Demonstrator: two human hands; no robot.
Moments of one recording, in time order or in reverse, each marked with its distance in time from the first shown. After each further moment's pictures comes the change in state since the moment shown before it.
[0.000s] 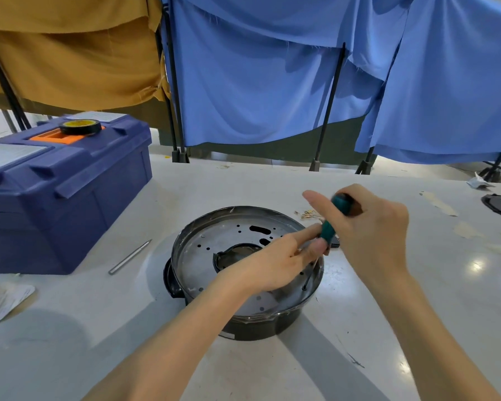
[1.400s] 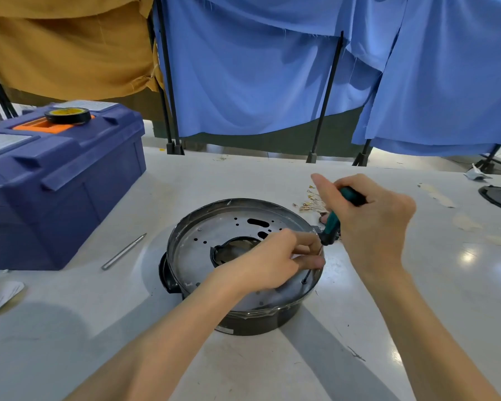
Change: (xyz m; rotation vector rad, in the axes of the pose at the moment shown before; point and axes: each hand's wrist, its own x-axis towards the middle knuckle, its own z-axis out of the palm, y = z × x) left_hand -0.003 -0.003 -0.001 0.106 0.013 -0.023; right_hand -0.004 0.004 0.011 0.142 0.126 -0.088
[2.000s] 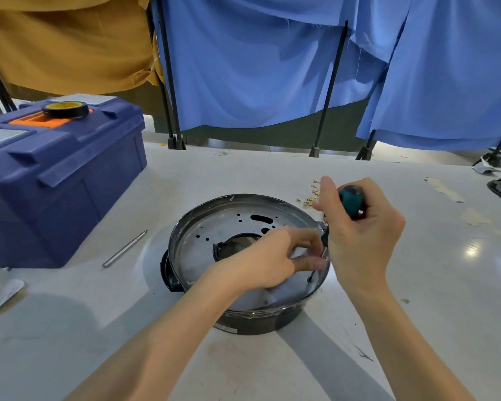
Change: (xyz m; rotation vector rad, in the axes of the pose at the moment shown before) left_hand -0.005 -0.005 -0.007 0.043 -0.017 0.011; right_hand -0.024 0.002 0.025 0.209 0.125 0.248
